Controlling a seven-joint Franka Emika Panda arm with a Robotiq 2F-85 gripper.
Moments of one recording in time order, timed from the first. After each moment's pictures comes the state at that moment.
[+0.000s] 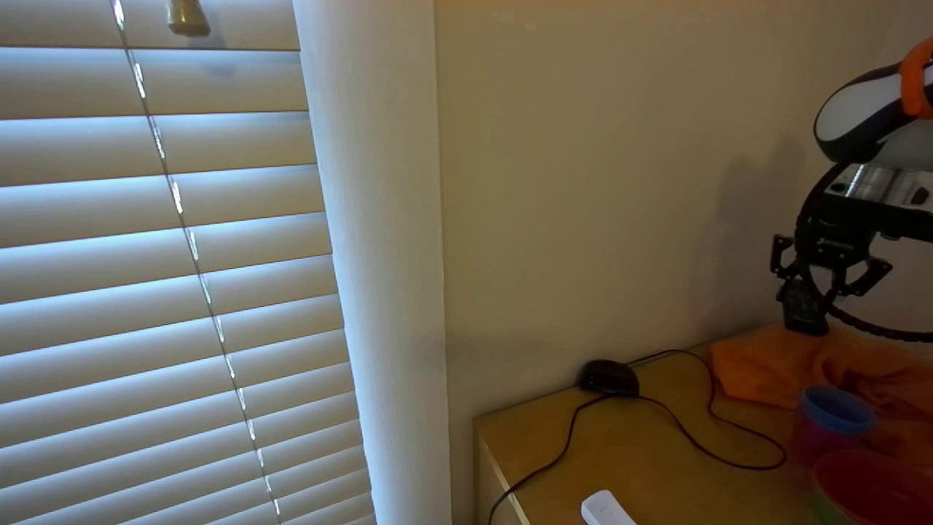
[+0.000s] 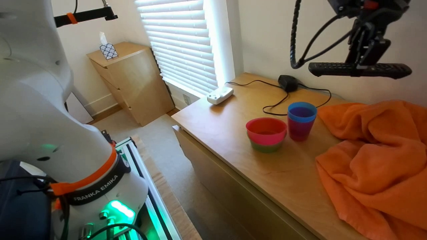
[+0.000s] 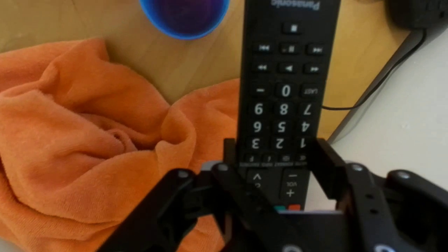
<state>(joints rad) -0.23 0.42 -0.19 -1.68 0.23 2.09 0.37</state>
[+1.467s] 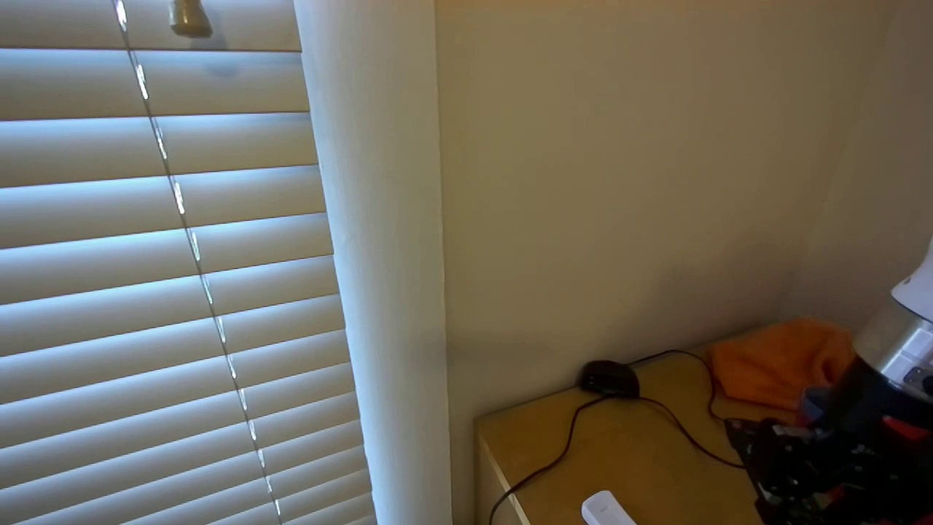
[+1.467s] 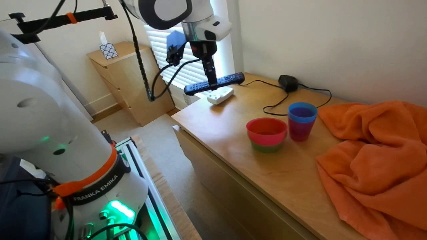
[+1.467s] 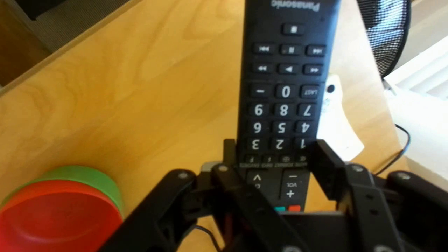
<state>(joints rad) 0.08 -0.30 0.13 -2.78 0.30 2.63 0.41</state>
